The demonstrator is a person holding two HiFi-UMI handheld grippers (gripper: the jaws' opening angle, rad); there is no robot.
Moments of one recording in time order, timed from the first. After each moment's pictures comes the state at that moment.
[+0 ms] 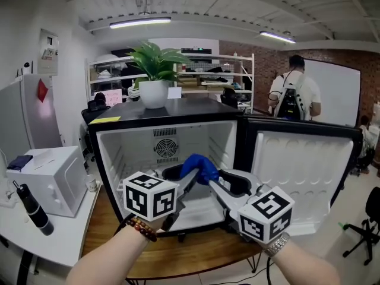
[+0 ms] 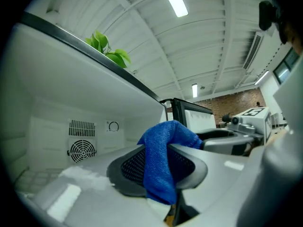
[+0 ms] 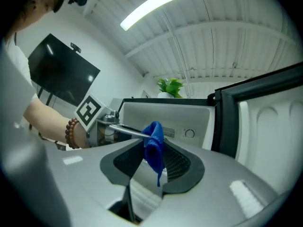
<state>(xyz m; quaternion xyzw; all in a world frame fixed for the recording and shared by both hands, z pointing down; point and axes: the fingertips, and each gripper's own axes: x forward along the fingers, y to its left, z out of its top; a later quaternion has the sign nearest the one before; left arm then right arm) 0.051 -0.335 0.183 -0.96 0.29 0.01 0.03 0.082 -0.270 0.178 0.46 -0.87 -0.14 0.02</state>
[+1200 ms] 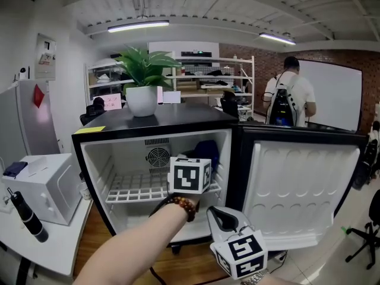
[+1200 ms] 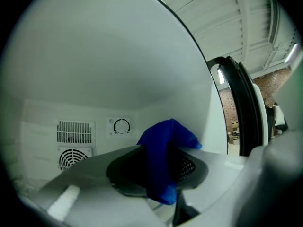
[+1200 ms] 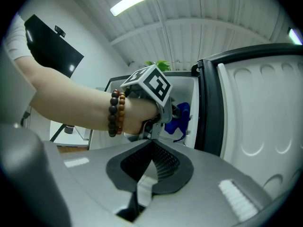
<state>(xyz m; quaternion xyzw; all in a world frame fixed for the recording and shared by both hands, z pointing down) 0.126 -0.453 0.165 -0.90 0.44 -0.02 0.02 0.102 -0.292 0.255 0.56 -0.82 -0.10 0.04</state>
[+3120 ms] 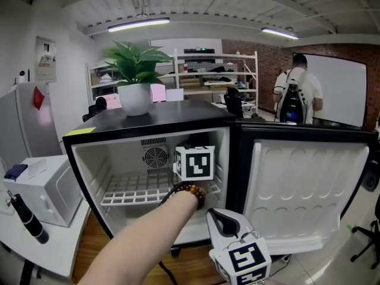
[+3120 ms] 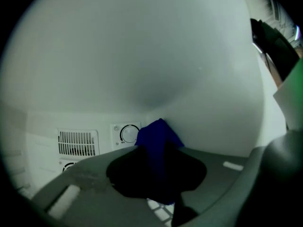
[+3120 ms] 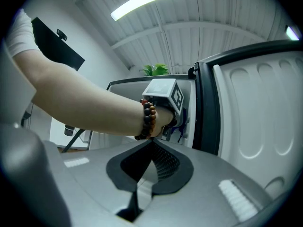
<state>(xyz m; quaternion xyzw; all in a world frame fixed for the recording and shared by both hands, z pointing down) 0.135 -0.512 0.157 -0.85 0.52 -0.02 0.04 0.108 -0.292 0.247 0.55 -0.83 -0.12 0.03</state>
